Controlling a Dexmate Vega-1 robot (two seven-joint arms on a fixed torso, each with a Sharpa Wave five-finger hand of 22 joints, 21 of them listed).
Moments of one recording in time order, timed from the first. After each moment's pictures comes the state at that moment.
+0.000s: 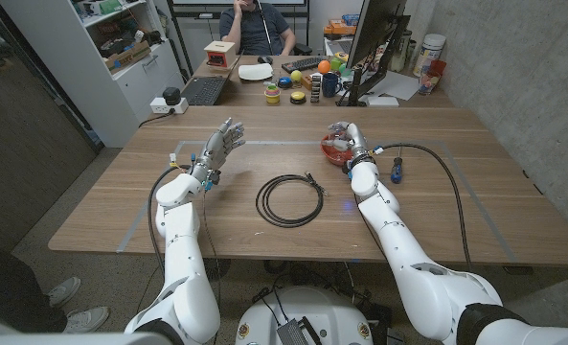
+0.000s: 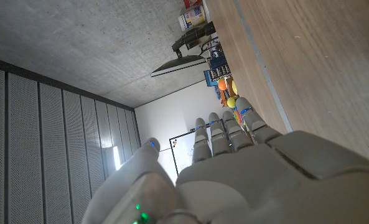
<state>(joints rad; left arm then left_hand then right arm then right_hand) 0.77 -0.23 -0.57 -1.31 0.31 -0.17 -0.74 0.21 0.06 0.34 0.13 0.26 0.21 -0.01 0.19 0.18 0.20 0.03 0.20 0.19 0.12 0.01 0.19 0.19 0.04 0.01 0.64 0.18 -0.71 0.12 0.01 -1.05 -0.72 0.24 -0.22 1.42 -0.01 0.04 -0.11 0.21 0.63 -0.01 0.47 0.35 0.59 0.06 0.71 0.33 0.80 0.15 0.32 0.44 0.57 0.07 0.92 0.47</state>
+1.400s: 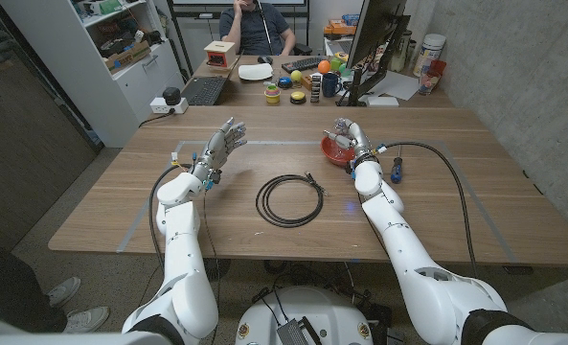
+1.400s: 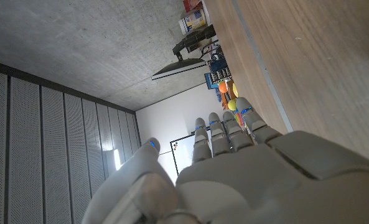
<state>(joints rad) 0.75 -0.22 -0.57 -1.27 0.31 -0.18 -0.75 0.21 0.06 0.33 0.13 0.26 0.21 -0.01 0.19 0.18 0.20 0.03 0.20 0.19 0.12 0.00 0.19 0.19 0.04 0.01 0.64 0.18 -0.74 0.10 0.00 -1.12 -0.73 0.20 -0.17 1.16 0.04 -0.12 0.07 0.25 0.37 0.00 0.32 0.30 0.35 0.01 0.51 0.27 0.52 -0.05 0.18 0.30 0.39 -0.05 0.83 0.17</state>
